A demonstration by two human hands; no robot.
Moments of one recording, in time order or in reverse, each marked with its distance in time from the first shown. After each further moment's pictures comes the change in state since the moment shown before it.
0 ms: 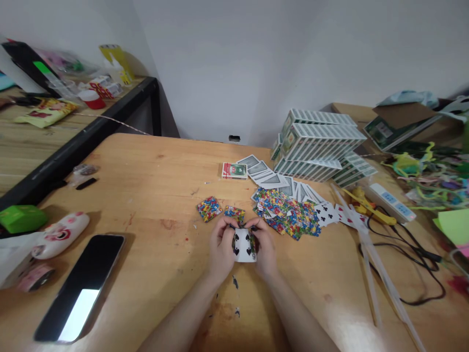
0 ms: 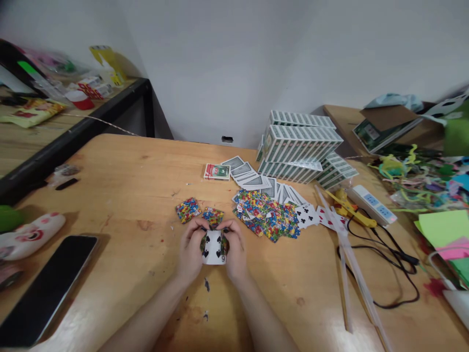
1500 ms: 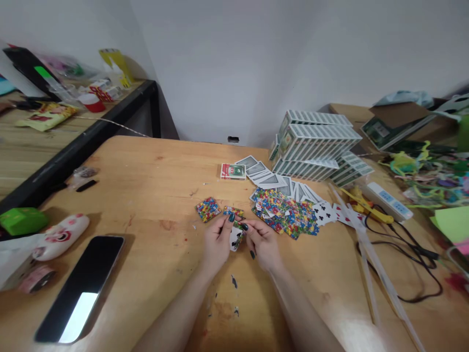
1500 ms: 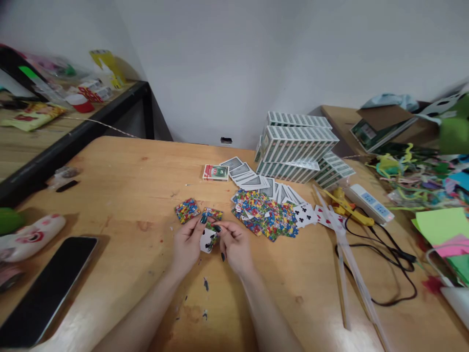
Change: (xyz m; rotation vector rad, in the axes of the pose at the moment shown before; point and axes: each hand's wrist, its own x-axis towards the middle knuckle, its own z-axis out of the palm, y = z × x) left_hand 0.015 -0.019 -0.014 0.132 -0.101 0.061; right_hand 0.008 0.003 -0.009 0.003 -0.139 0.083
